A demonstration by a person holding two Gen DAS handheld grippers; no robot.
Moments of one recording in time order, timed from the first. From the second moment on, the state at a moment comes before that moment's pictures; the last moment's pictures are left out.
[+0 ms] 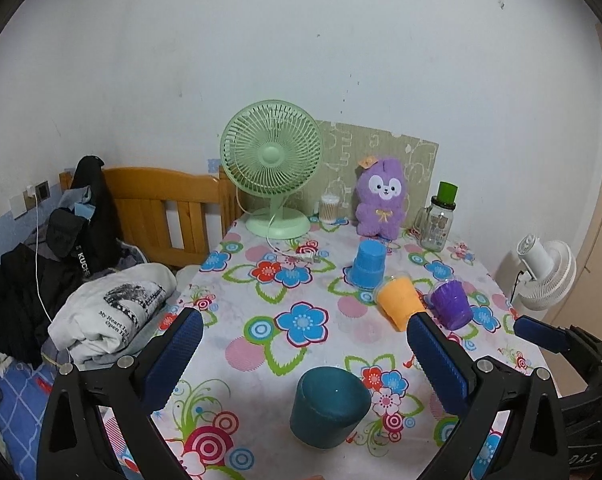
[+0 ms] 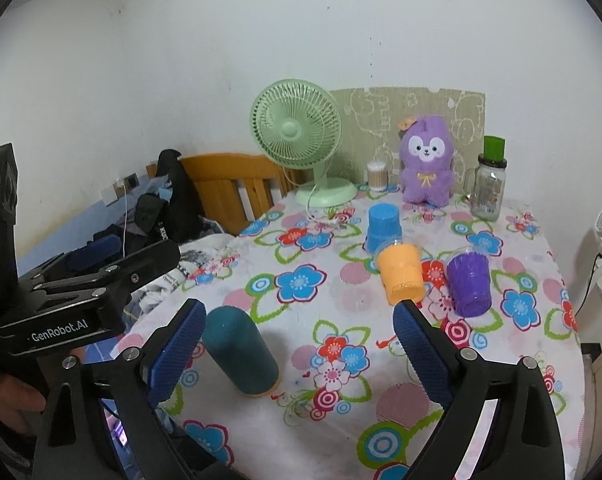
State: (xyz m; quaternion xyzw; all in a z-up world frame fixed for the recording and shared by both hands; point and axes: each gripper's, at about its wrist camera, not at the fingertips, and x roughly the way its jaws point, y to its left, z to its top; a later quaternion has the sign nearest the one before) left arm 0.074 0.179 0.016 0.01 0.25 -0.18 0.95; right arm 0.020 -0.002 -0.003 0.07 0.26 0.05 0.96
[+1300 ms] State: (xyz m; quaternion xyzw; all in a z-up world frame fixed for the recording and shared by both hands) left arm 0.067 0.181 0.020 0.02 0.24 -0.19 0.95; right arm 0.017 0.001 0.003 0.07 0.25 0.05 0.96
